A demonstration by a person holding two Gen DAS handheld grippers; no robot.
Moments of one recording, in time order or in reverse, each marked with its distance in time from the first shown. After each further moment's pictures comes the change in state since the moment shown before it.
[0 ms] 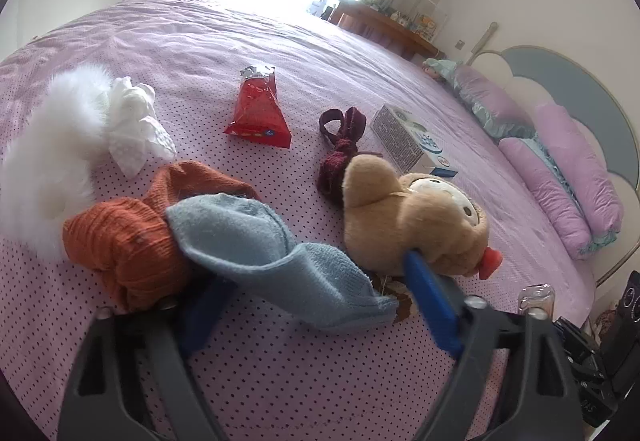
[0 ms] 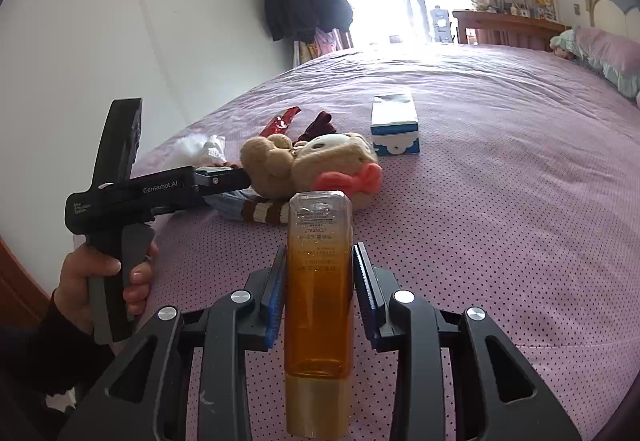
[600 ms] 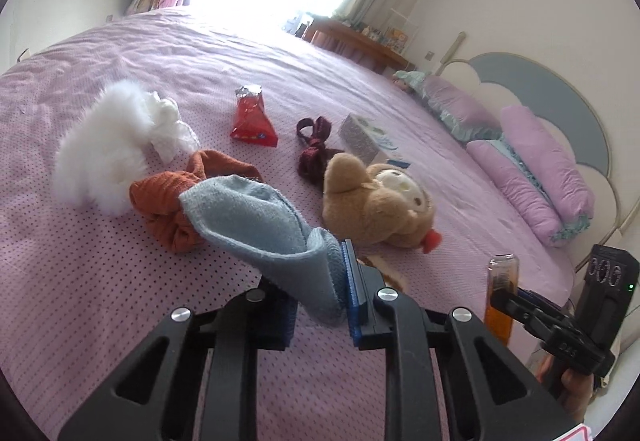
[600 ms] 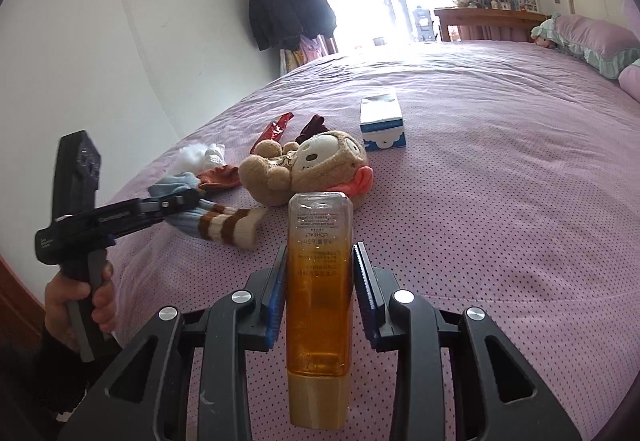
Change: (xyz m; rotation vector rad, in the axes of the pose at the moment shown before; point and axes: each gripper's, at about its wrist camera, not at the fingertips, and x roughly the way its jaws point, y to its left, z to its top) left arm -0.068 0.000 -0.031 0.046 -0.073 -0.090; right arm -0.029 0.012 -0.011 0.051 -0.036 -0.050
